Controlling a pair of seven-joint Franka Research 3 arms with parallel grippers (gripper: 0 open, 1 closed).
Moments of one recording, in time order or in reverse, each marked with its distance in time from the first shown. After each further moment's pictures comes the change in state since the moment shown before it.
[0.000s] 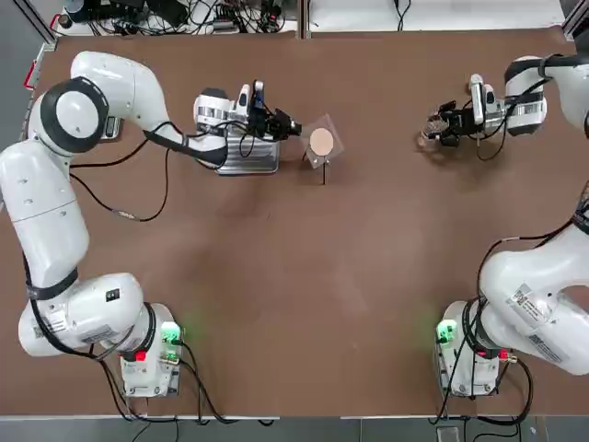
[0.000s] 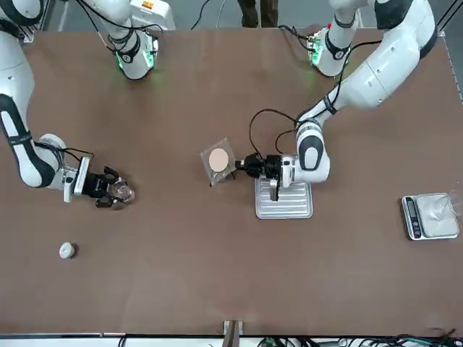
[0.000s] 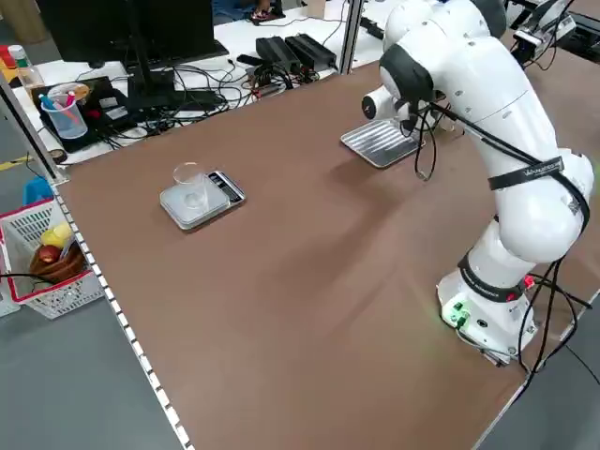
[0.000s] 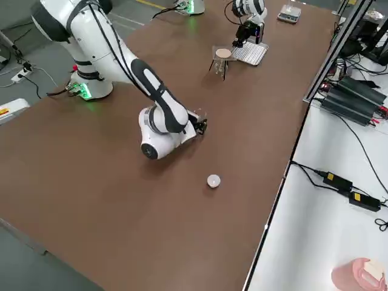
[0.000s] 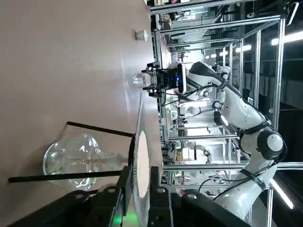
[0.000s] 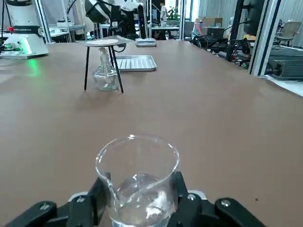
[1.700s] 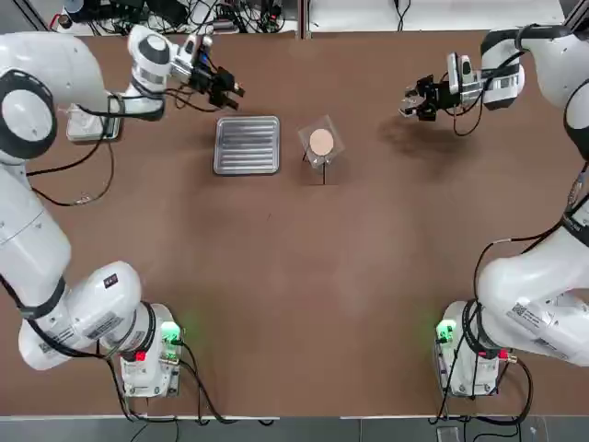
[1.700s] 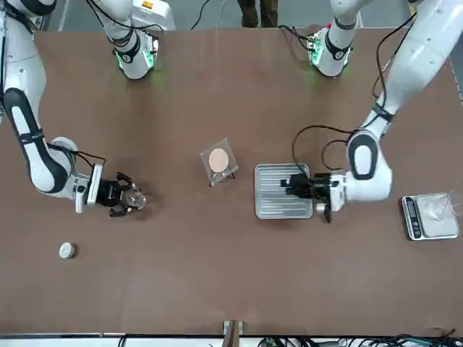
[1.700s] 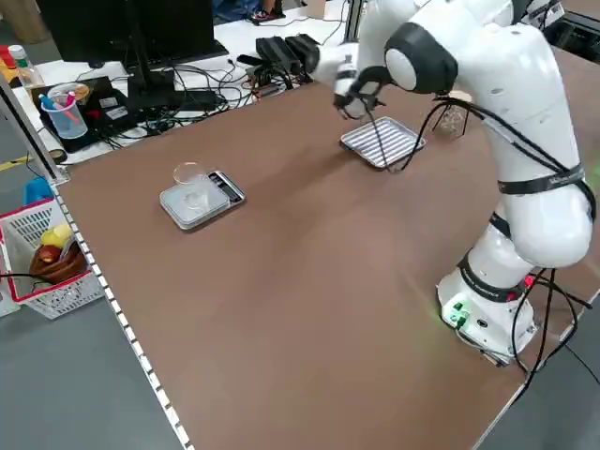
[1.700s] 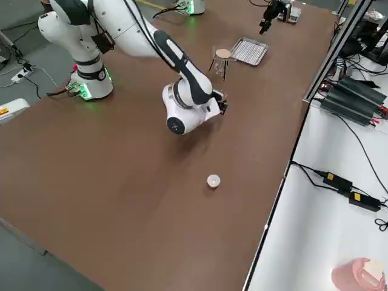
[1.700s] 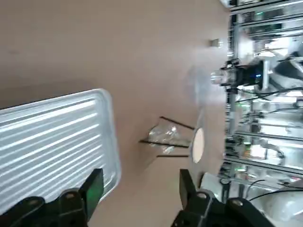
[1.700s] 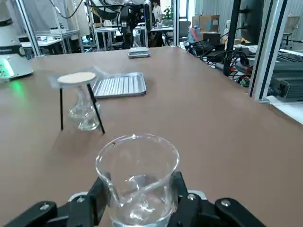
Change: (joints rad) left arm 0.311 -0.271 0.051 0.018 0.684 -0.166 -0.617; right arm 0.229 -0.112 0.003 0.000 0.206 0.074 0.144
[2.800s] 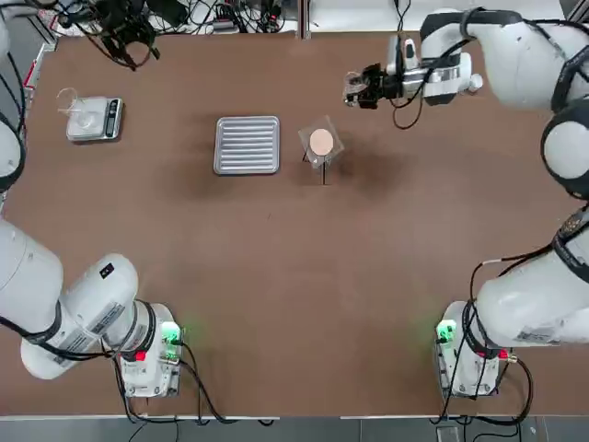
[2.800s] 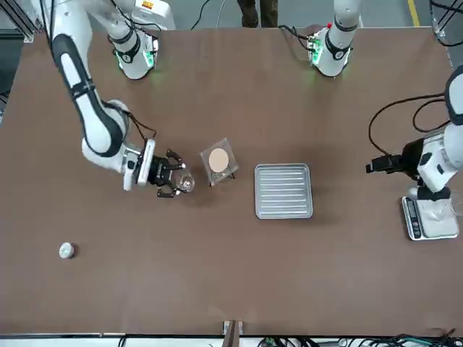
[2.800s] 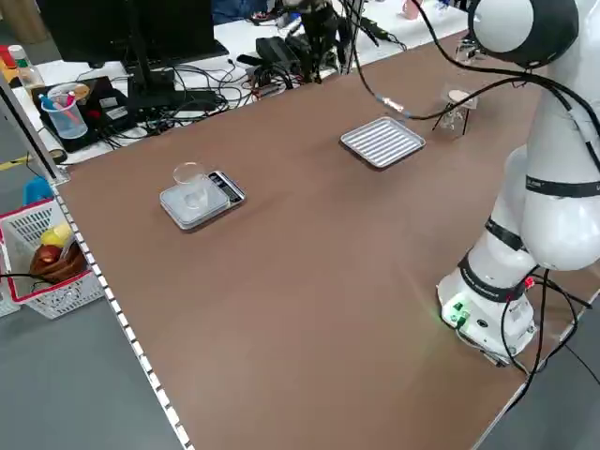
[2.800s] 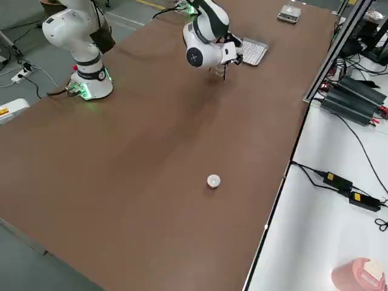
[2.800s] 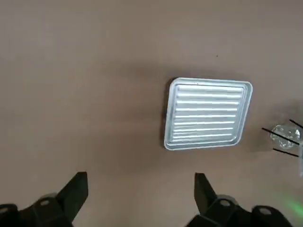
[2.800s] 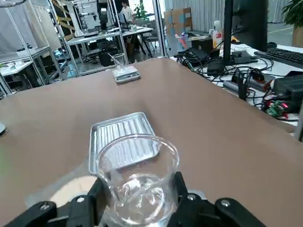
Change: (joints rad) left arm 0.191 -0.354 0.007 0.224 0.612 -0.436 -0.553; right arm 0.464 -0.308 0.009 -0.172 0.468 0.317 0.217
